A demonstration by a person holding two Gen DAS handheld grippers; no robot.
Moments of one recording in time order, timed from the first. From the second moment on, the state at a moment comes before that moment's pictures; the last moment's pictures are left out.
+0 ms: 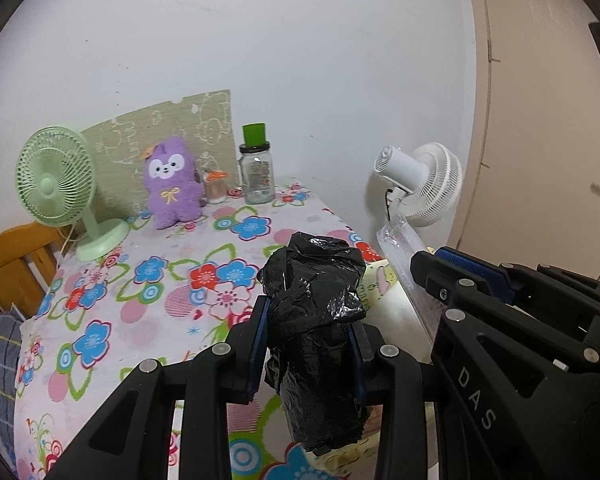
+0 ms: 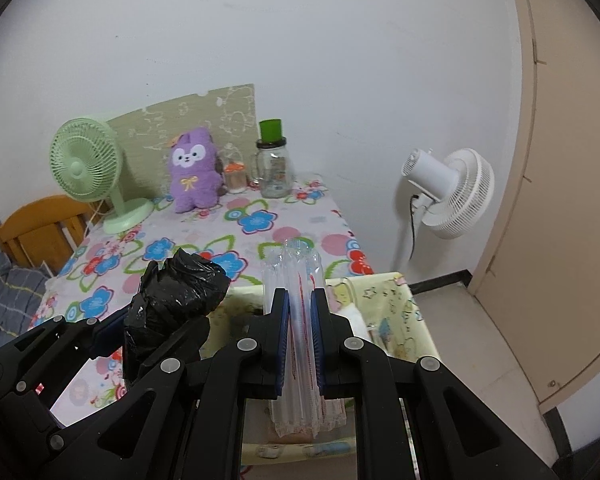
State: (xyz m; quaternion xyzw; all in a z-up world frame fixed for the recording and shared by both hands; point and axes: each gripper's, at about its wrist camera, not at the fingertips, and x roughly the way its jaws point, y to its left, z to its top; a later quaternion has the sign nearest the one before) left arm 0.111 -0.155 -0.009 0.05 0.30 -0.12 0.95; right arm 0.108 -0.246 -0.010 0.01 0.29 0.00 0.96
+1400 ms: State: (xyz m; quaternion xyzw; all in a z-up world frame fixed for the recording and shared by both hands) left arm 0.141 -0.194 -0.047 0.10 0.36 -0.13 0.92; right arm 0.153 -0.285 -0.059 0.05 0.36 0.00 0.93
